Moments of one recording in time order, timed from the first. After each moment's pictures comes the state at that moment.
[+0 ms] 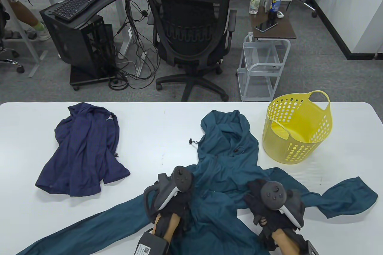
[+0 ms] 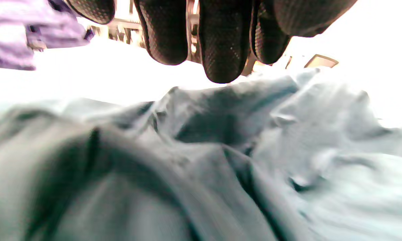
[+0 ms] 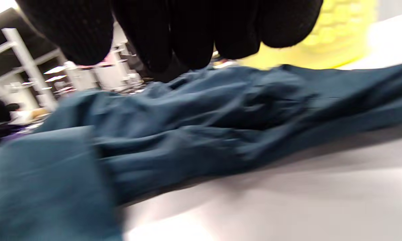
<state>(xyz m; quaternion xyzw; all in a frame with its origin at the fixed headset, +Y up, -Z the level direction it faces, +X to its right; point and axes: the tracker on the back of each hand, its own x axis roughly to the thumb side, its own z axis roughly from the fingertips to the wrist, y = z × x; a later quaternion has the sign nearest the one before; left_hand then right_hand) -0.085 -0.717 -0.340 -0.08 0.02 0.09 0.99 0.185 -0.724 -0.287 0.05 0.02 0.98 0.19</state>
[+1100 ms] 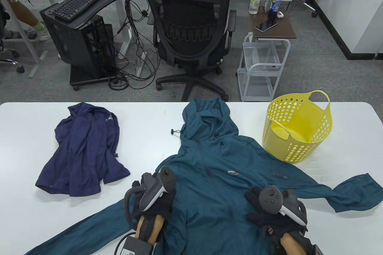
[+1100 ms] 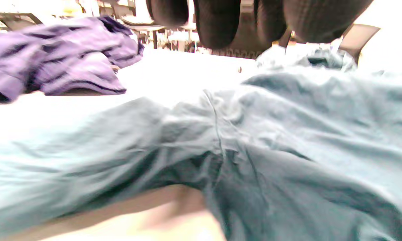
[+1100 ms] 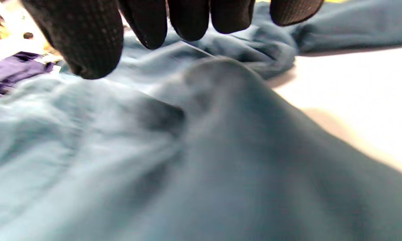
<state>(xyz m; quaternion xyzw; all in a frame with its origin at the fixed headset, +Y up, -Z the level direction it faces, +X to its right) -0.140 -0.694 -0.303 -0.11 0.06 0.06 0.99 0.196 -0.738 -0.291 0.08 0.13 0.98 0.15</state>
